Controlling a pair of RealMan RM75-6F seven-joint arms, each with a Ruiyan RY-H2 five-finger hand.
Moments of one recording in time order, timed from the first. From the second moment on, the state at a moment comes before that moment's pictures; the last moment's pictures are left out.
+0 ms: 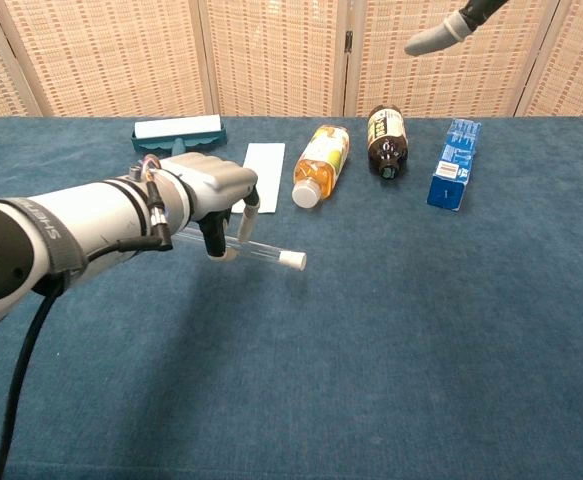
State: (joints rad) left arm -1.17 -1.76 -0.16 -1.51 0.38 1.16 0.97; right arm 0.75 -1.18 0.27 -1.74 -1.37 1.08 0.12
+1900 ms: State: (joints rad) left arm -0.27 -1.19 0.02 -1.69 1.23 1.71 0.24; right arm 0.20 -1.00 -0.02 -1.74 -1.44 1.47 -0.02
